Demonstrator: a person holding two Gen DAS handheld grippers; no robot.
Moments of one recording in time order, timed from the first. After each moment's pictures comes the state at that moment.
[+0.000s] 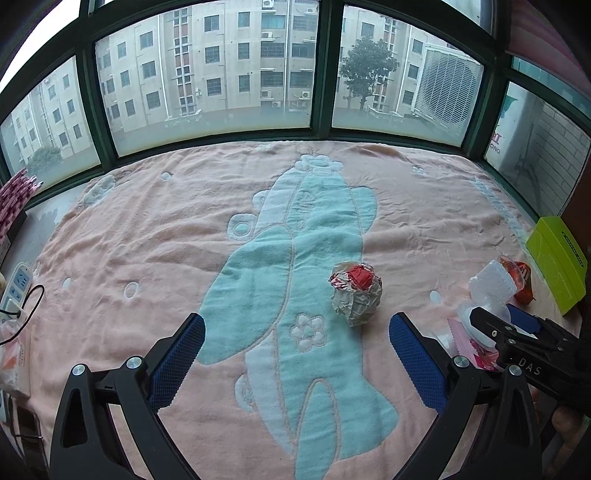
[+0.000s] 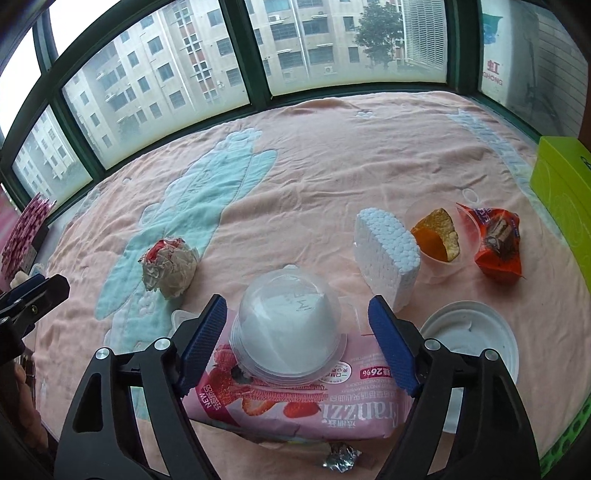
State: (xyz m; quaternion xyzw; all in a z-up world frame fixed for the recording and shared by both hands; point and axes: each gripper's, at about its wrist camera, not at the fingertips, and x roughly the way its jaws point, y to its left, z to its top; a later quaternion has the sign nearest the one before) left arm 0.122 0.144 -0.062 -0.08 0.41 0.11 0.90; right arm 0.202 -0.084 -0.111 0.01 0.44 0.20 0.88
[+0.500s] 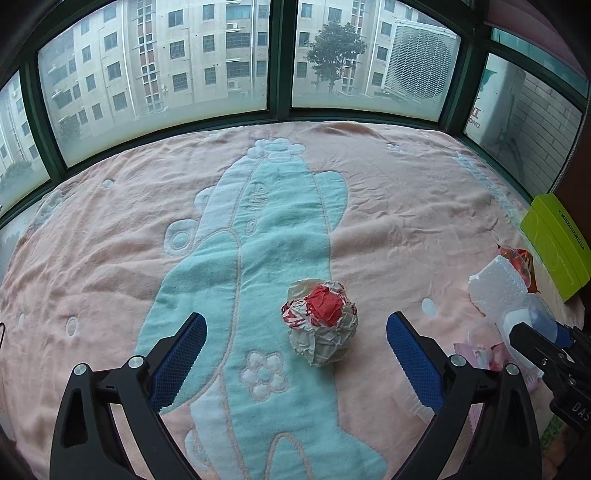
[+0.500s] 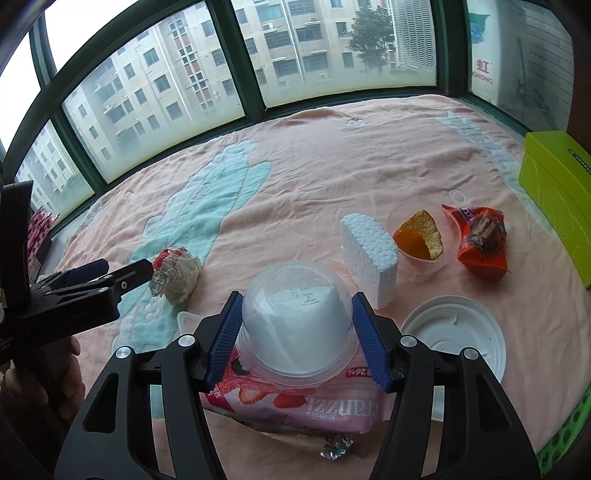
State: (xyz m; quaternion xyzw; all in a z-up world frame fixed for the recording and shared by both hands) left arm 0.191 0.126 -0.097 -0.06 0.43 0.05 0.90; right arm 0.184 -0.105 -0.089 0.04 0.41 0.19 0.89
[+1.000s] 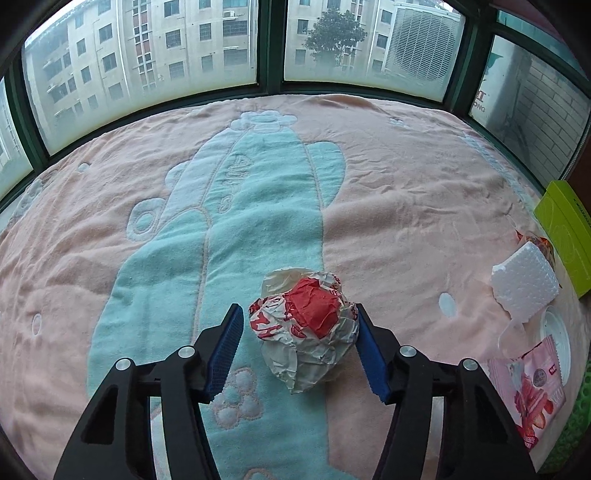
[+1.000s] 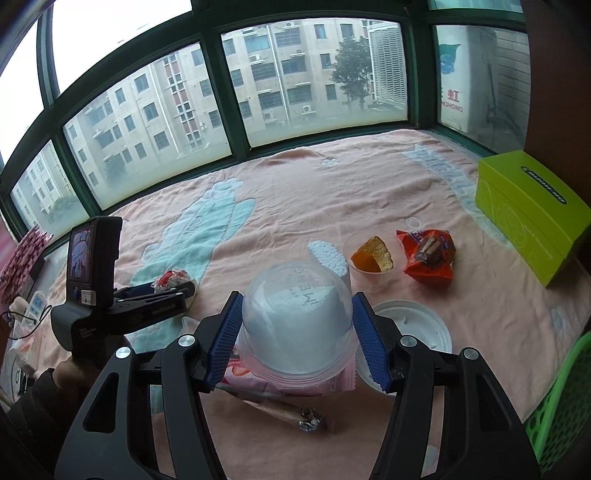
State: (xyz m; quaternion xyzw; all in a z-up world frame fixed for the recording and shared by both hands) left arm 0.218 0.115 -0.139 -0.07 0.46 0.04 0.88; right arm 0.145 -0.130 -0.061 0.04 0.35 0.15 0.92
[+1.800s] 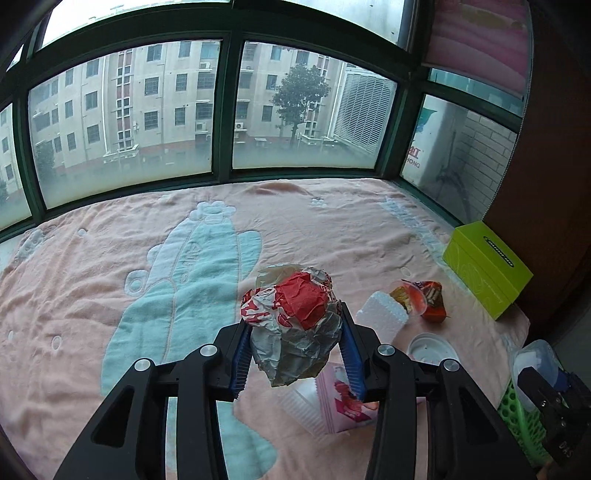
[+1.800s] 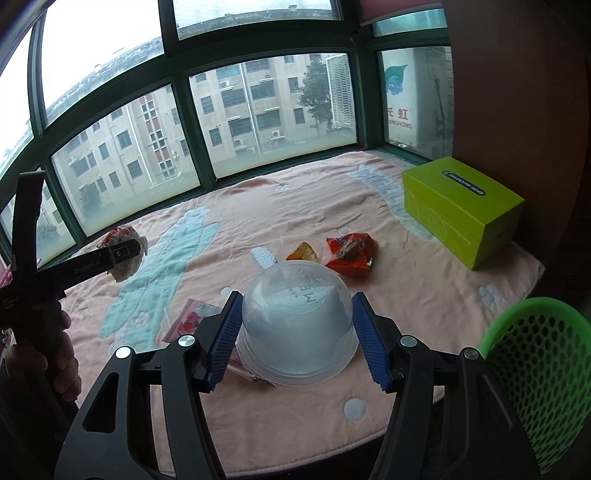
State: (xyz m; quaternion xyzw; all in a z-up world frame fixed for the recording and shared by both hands) left arm 0.136 0.049 -0.017 -0.08 0.34 -0.02 0.94; right arm 0.074 -0.201 -0.035 0.06 0.31 0.08 0.95
